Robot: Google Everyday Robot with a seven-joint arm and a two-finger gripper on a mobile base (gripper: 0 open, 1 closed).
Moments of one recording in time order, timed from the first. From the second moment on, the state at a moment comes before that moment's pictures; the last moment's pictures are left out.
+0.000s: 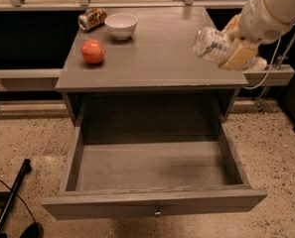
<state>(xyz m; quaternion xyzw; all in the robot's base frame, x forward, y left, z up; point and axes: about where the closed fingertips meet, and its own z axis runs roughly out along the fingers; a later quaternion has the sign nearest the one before) 0.604 -0.192 0.954 -0.70 0.66 -0.04 0.27</state>
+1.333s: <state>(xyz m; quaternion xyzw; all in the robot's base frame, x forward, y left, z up) 0.507 -0.157 0.749 -0.70 0.69 0.08 0.17</state>
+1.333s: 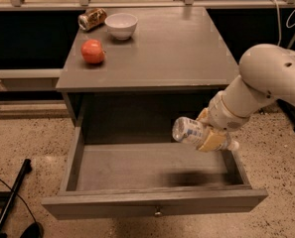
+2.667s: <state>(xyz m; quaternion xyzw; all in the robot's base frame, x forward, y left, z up) 0.470 -0.122 0.597 -0.76 0.65 0.07 0.00</state>
